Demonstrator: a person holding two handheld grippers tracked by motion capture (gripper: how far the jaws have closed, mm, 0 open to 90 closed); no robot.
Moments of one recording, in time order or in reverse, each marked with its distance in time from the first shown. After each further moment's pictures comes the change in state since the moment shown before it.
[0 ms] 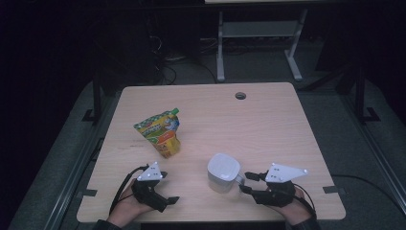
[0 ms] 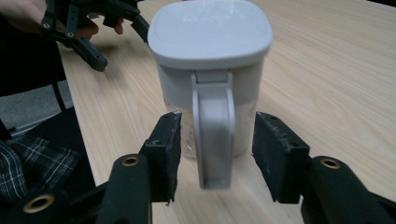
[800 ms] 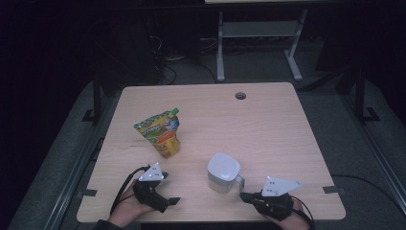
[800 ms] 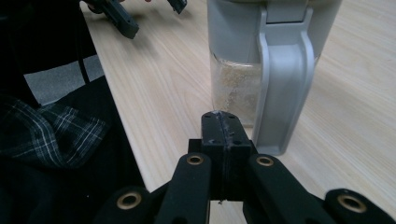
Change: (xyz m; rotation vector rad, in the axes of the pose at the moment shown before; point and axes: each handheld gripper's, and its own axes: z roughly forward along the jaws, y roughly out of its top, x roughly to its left) left arm -0.002 0.000 0.003 0.004 -0.013 -0.001; right arm 0.021 -0.019 0.008 0.076 0.071 -0.009
